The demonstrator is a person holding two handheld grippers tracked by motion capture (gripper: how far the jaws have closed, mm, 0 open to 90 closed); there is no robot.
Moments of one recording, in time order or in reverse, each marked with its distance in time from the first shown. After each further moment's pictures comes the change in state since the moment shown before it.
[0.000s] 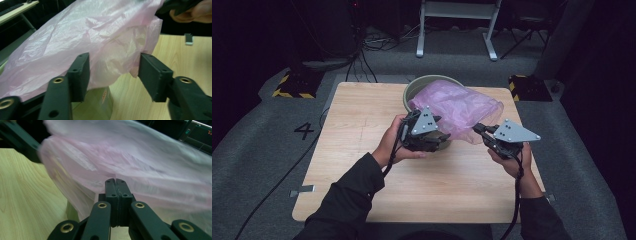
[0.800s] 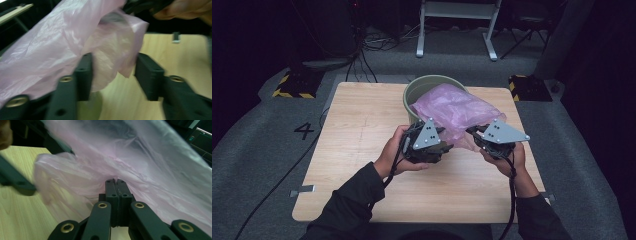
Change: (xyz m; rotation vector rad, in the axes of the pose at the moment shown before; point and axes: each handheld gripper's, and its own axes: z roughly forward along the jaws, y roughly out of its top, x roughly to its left) left arm -0.021 -0.005 -0.010 -0.014 -0.005 0.031; right arm 0.017 0.024 0.007 0.010 0.021 -0.072
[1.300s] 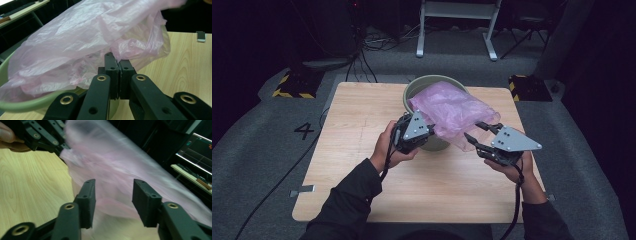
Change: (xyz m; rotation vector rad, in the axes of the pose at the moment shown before) left arm 0.027 -0.024 -0.004 -0.021 0.065 -0.071; right arm 0.000 -0.008 -0.025 -0.045 -0.022 0.014
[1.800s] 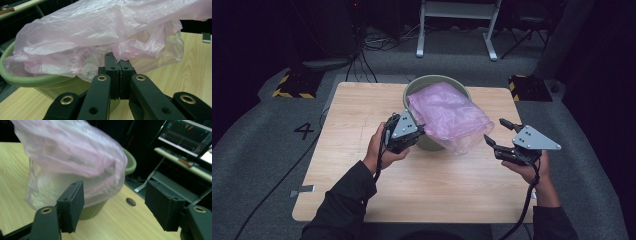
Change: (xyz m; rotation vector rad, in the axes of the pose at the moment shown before) left arm 0.013 -0.020 -0.006 0.002 0.012 -0.072; right arm -0.030 -0.044 -0.016 0.071 -0.092 0.104
